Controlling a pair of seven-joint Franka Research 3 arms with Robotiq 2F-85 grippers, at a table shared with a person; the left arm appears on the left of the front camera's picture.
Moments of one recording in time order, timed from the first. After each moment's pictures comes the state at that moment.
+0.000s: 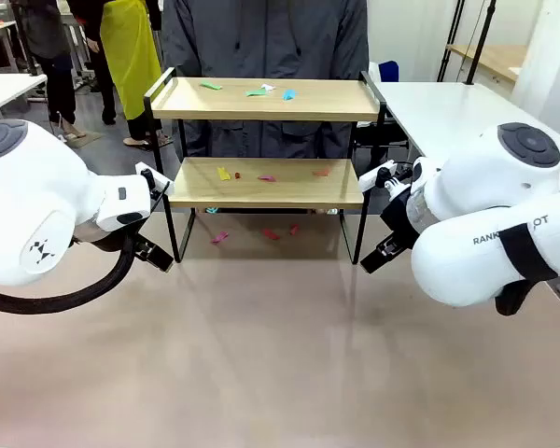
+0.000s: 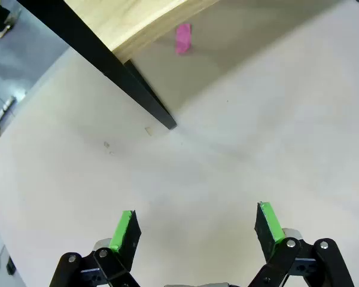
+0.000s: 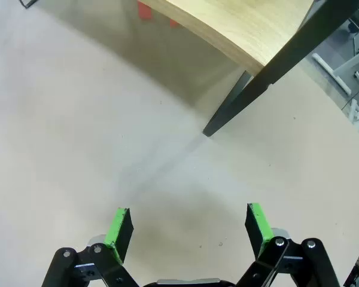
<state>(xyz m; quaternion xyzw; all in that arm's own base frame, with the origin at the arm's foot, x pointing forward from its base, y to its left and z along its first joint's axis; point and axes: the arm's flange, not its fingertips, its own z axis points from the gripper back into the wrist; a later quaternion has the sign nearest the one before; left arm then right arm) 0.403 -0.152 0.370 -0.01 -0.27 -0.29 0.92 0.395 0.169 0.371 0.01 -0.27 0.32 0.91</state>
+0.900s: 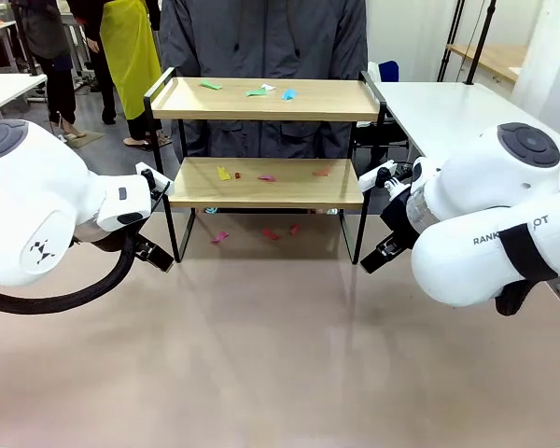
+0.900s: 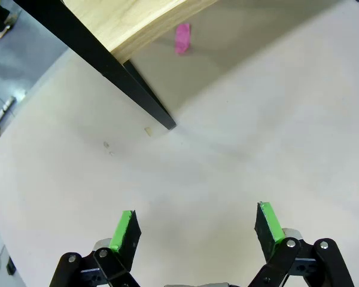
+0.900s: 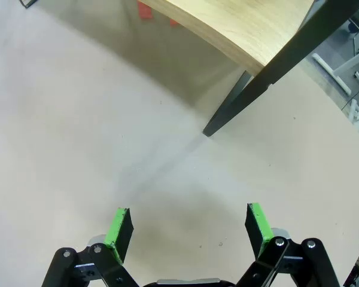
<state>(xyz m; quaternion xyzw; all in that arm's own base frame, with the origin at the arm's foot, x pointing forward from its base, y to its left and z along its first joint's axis) 0.403 -0.152 0.370 -0.01 -0.27 -0.29 0.92 0.395 0.169 0.371 0.01 -0.27 0.32 0.91</state>
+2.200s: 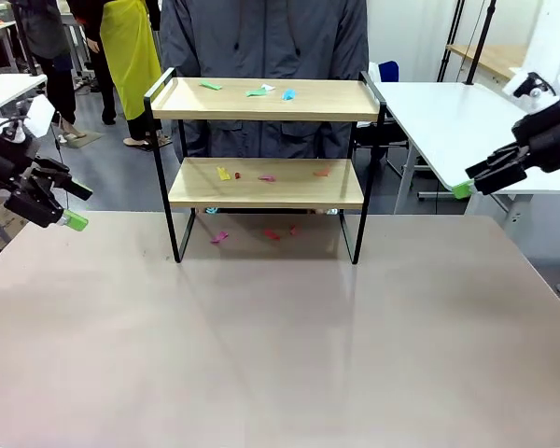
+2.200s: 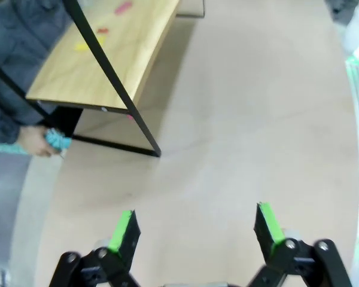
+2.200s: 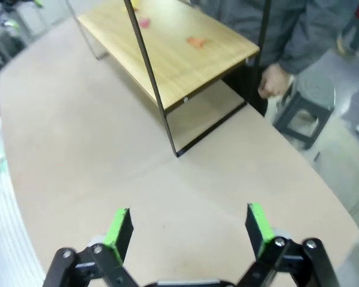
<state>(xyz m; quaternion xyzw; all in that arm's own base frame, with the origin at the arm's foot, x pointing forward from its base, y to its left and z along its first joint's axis) 0.437 0.009 0.453 -0.20 -0.32 -0.59 0.72 0.445 -0.027 0.478 0.21 -0.35 0.40 0.82</state>
